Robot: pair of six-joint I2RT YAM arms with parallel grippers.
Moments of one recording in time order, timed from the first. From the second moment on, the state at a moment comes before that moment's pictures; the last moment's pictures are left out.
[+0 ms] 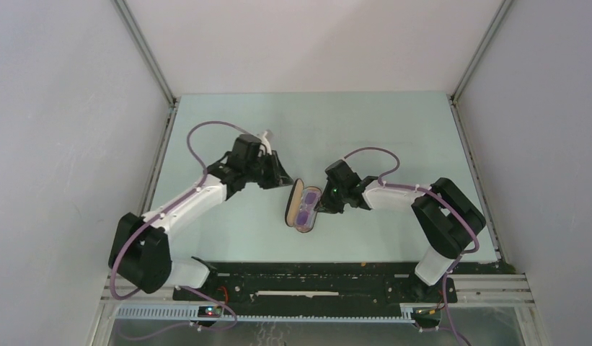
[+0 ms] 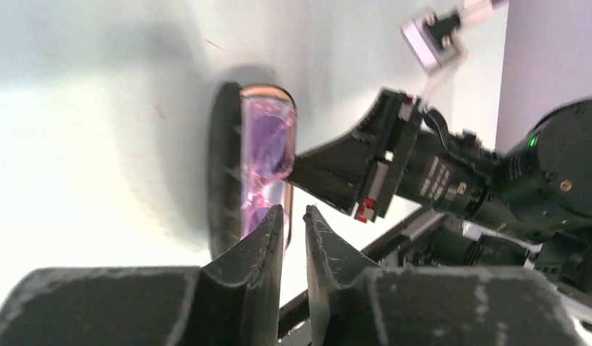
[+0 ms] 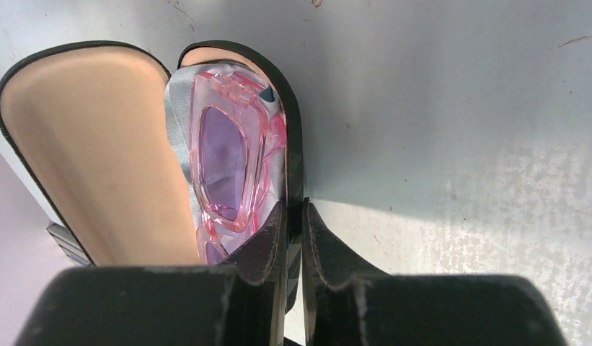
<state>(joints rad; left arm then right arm) -0.54 1.37 0.94 -0.31 0.32 -0.68 0.71 1.69 0.87 -0.15 -0.11 1.03</state>
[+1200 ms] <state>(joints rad) -0.45 1.37 0.83 -0.34 0.30 -0.64 0.79 1.56 0.87 -0.19 -0.11 1.03</state>
